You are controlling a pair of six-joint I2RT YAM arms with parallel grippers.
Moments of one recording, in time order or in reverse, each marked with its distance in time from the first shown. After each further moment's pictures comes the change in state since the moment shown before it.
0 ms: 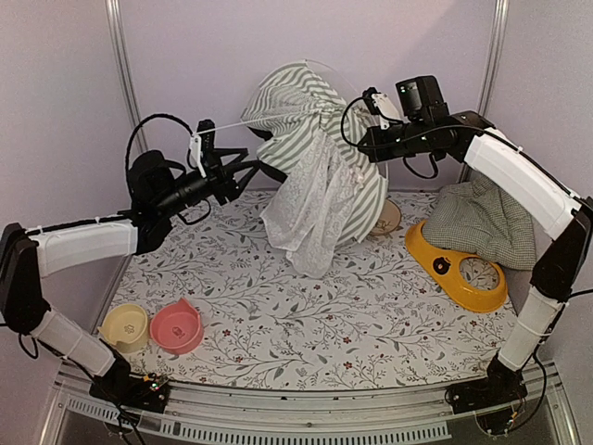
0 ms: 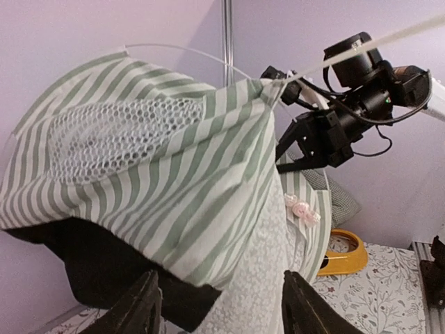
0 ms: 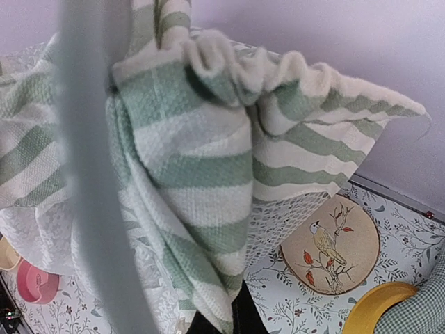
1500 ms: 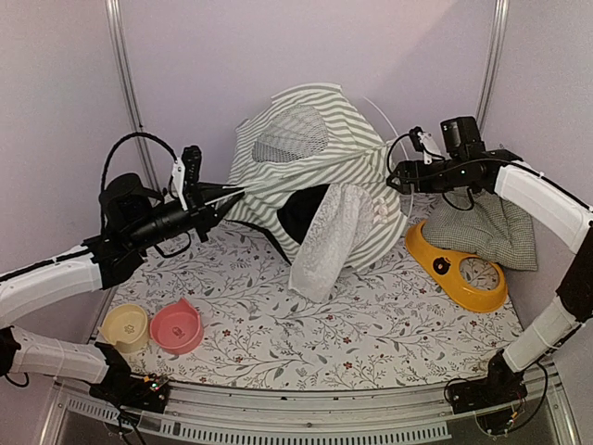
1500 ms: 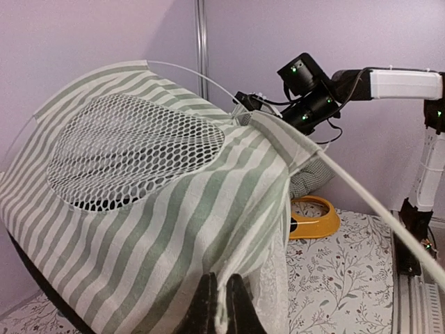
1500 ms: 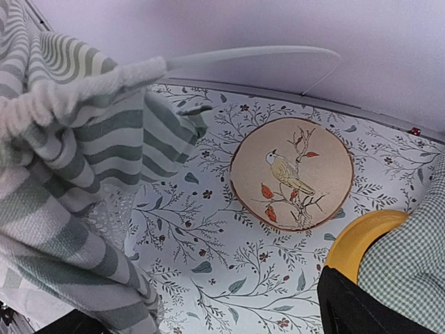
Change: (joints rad) left arm -0.132 -0.327 -0.148 -0.274 -0.098 0.120; right arm -0.249 -0.196 -0.465 0.137 -0.199 0.036
